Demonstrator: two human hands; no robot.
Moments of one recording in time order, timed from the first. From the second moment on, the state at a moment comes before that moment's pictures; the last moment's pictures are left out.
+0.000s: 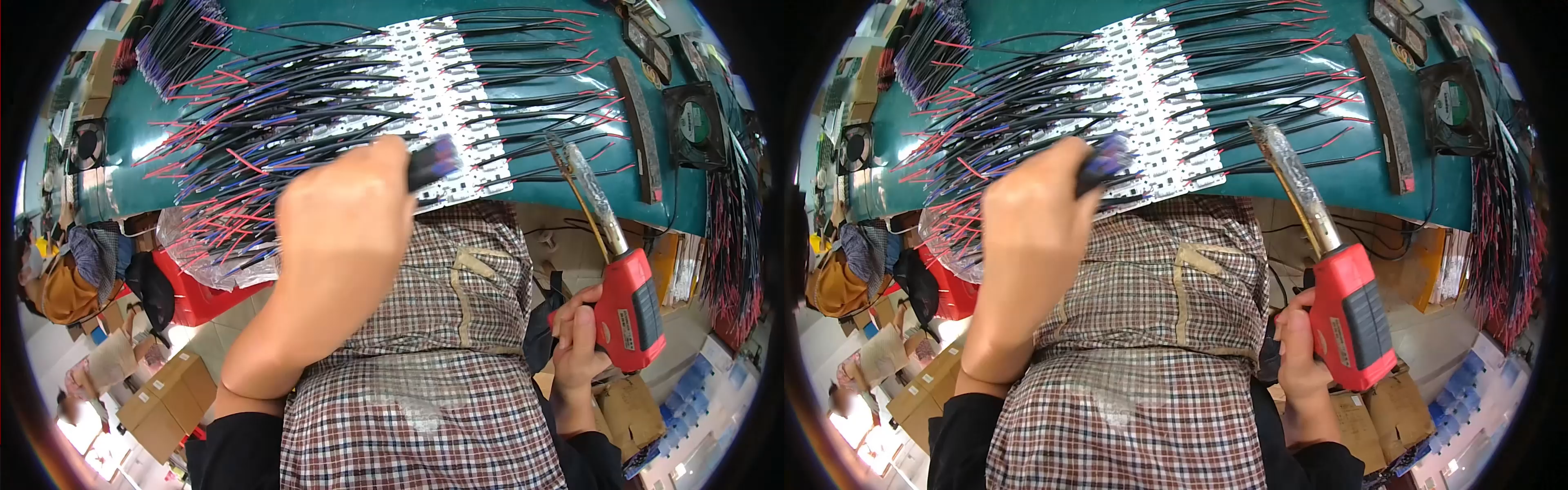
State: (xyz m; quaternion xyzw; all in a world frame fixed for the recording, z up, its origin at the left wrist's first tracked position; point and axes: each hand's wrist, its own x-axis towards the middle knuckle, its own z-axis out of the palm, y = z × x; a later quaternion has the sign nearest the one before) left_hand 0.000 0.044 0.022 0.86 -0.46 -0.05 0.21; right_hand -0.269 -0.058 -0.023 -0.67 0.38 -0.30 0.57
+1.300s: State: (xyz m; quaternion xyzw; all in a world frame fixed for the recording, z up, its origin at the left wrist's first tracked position) left_hand 0.012 -0.021 0.003 0.84 -0.49 -0.08 0.22; right_hand -0.192 -0.083 0.008 -0.57 0.33 -0.51 0.55
